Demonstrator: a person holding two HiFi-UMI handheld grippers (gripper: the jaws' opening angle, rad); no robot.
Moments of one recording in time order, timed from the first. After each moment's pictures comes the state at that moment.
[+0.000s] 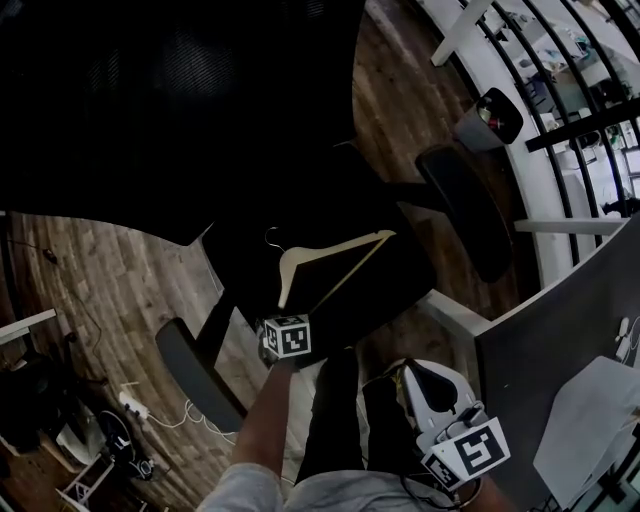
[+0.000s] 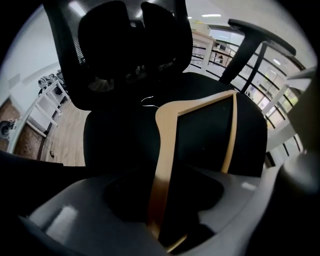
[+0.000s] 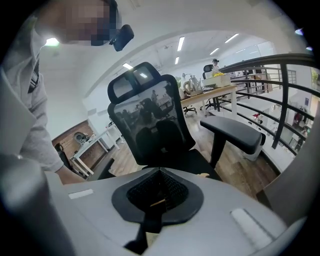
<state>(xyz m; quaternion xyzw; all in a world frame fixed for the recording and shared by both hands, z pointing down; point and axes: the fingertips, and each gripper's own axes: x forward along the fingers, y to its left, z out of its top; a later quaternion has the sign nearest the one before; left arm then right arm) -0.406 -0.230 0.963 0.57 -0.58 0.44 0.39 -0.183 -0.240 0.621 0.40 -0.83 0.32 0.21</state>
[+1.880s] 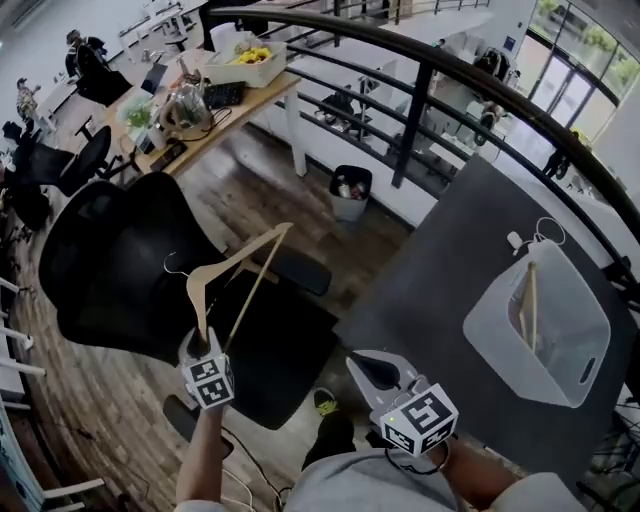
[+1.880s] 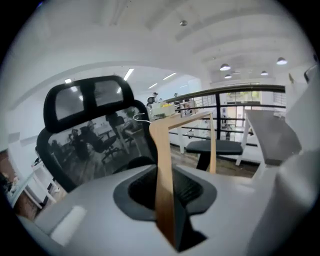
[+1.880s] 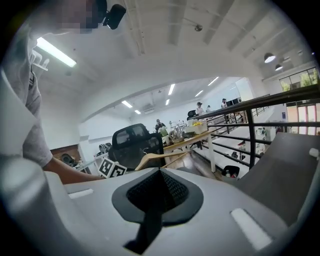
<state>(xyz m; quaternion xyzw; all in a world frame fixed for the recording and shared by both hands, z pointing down) -0.314 -0.341 0.537 0.74 -0.60 0.30 0.05 -0.036 -0.155 0.419 0.53 -0.82 0.21 0.04</state>
